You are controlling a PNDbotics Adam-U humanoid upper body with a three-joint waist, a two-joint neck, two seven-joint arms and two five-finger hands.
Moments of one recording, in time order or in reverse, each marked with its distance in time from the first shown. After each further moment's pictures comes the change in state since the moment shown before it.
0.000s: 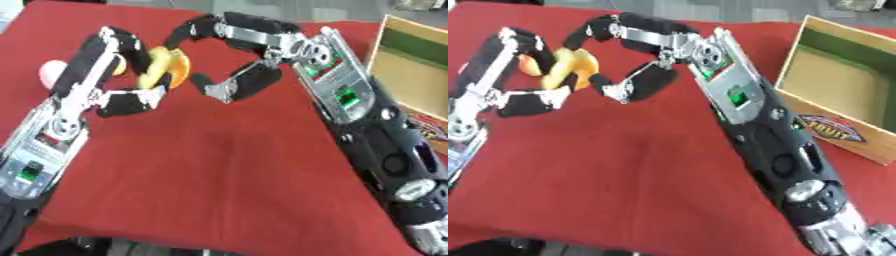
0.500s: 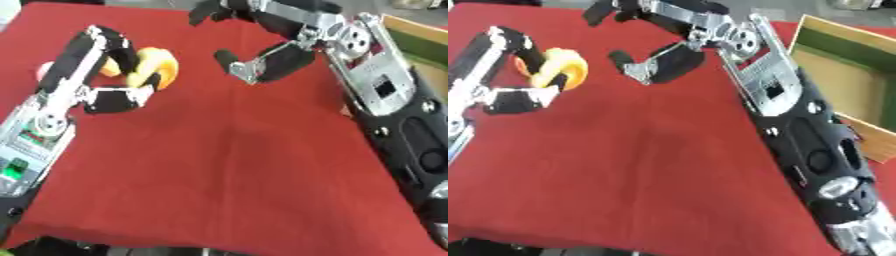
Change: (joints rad) left arm 0.008 0.039 0.016 0.001 0.052 0.048 -0.020; right arm 0.007 -0.065 -0.010 -0.071 -0.134 0.056 -0.008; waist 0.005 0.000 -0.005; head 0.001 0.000
